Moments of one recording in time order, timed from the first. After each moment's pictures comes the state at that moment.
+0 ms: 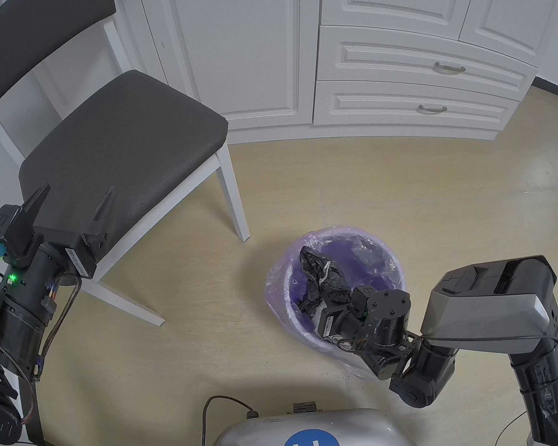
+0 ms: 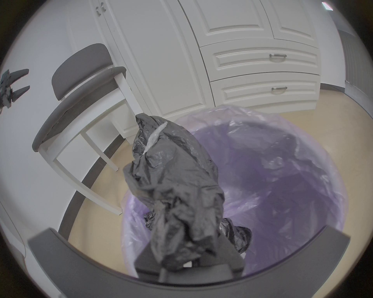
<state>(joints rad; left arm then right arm) -0.47 1.34 -0.36 -1.30 0.34 0.30 0.66 2.45 -0.82 -1.55 -0.33 0.23</state>
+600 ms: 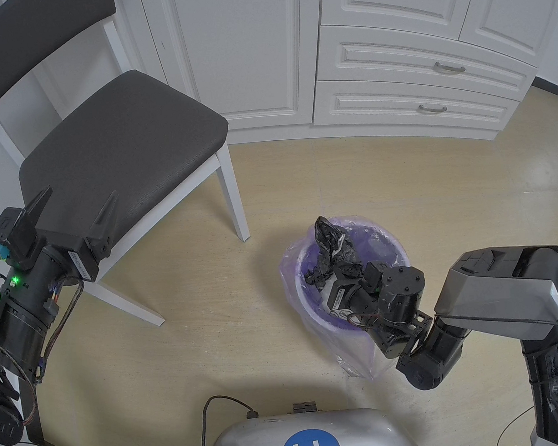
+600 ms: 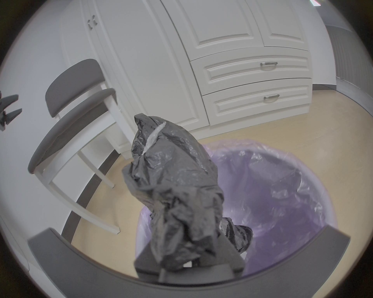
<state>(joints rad) -0.47 1.35 -0.36 -1.30 0.34 0.30 0.61 2.40 -0.86 -1.55 -0.34 0.24</state>
